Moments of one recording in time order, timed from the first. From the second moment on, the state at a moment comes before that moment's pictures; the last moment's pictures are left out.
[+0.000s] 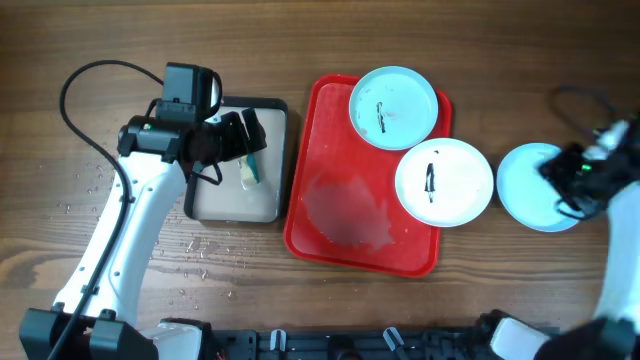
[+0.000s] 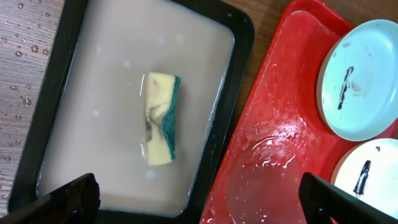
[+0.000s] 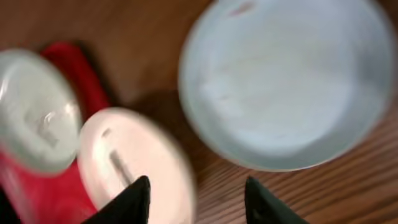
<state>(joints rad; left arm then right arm) -0.16 1.46 1.23 -0.89 0.13 -0.47 -0.50 1.37 1.10 -0.96 -0.23 0.28</state>
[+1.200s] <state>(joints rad) -0.17 1.58 1.12 -0.78 0.07 -0.47 0.19 1.50 0.84 -0.73 -0.22 0.45</state>
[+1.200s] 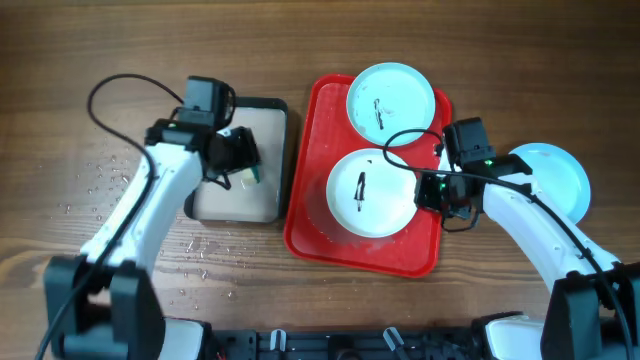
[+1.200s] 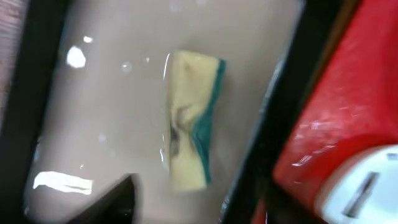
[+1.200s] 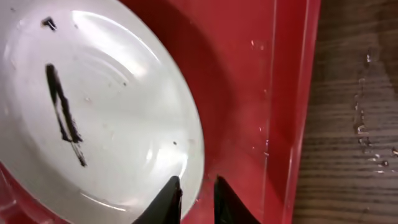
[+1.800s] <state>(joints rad) -0.18 1.68 1.13 -0.82 -0.11 -0.62 0.19 1.50 0.84 -0.77 -0.22 0.43</state>
